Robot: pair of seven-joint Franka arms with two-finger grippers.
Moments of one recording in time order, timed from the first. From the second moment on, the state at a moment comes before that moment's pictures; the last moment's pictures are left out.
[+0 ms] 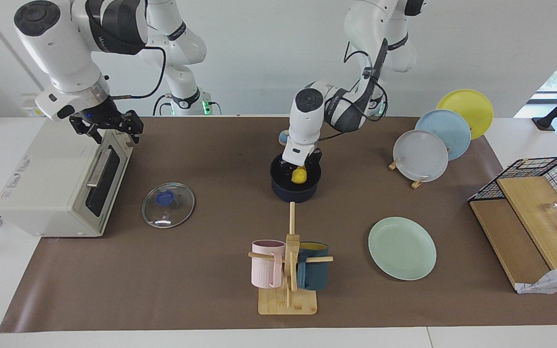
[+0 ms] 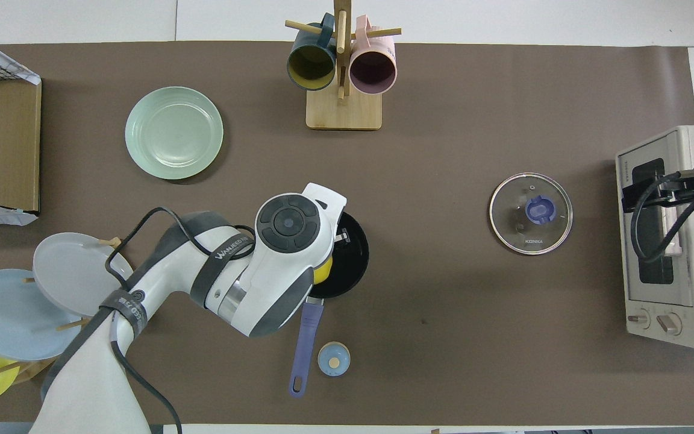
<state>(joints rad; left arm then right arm) -0.62 0.22 -0.08 -1.92 -0.03 2.09 -0.95 0.02 -0.03 -0.05 -1.73 -0.05 1.61 -0.06</state>
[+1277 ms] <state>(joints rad) -0.10 0.60 -0.06 -1.25 -0.09 1.84 -0.16 0.01 0.00 -0.05 -1.68 -0.03 1.58 -0.05</state>
